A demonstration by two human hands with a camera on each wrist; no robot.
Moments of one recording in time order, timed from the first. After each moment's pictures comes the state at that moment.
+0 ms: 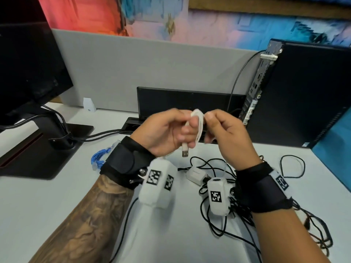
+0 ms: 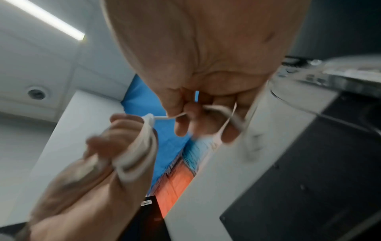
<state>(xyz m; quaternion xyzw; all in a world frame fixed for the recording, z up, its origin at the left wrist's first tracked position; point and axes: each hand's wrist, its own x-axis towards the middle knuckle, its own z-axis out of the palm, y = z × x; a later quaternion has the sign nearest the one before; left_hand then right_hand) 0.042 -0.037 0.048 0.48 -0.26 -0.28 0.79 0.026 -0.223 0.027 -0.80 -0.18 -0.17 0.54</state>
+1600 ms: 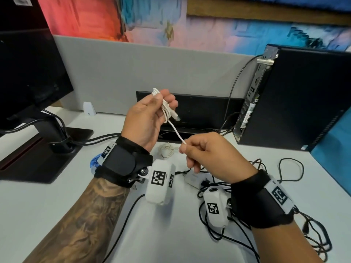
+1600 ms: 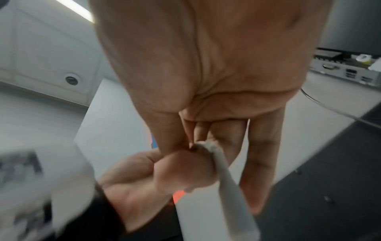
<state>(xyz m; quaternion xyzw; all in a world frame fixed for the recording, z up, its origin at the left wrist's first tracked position) 0.064 -0.028 0.039 0.47 -0.12 0.07 0.87 0.004 -0.206 0.035 -0.89 -0.19 0.02 0.42</state>
